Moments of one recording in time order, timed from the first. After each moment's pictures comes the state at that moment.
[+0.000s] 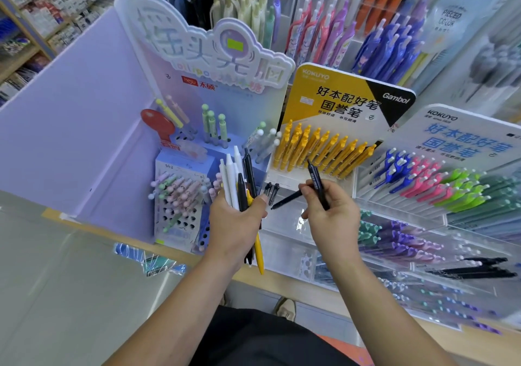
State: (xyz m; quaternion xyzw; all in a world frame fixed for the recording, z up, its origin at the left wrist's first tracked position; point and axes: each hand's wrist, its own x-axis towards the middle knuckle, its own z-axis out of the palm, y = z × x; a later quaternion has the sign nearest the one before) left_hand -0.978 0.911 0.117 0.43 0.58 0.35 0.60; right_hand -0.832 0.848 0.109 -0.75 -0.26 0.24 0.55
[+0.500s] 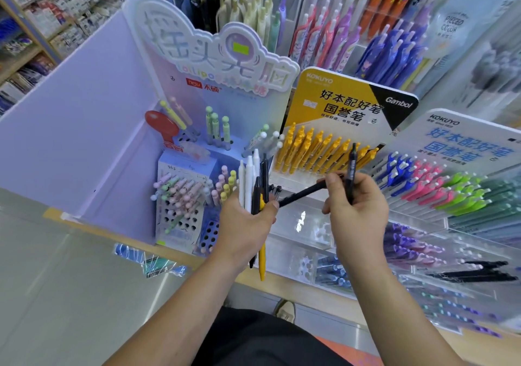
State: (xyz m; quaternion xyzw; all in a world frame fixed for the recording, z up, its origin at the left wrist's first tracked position) left_hand -0.977 0.910 0.123 0.47 0.54 0.31 0.63; right_hand -0.826 0.845 0.150 -0.72 -0.23 0.23 0.61
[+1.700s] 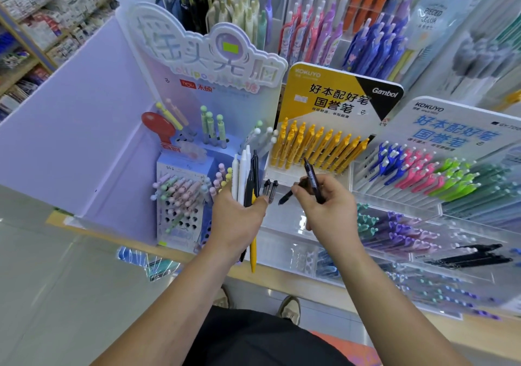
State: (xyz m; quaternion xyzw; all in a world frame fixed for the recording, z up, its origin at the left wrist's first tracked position) left_hand -0.982 0.917 0.114 0.52 0.56 0.30 0.57; right_hand -0.831 0.845 0.121 -0.75 -0.33 0.26 0.52
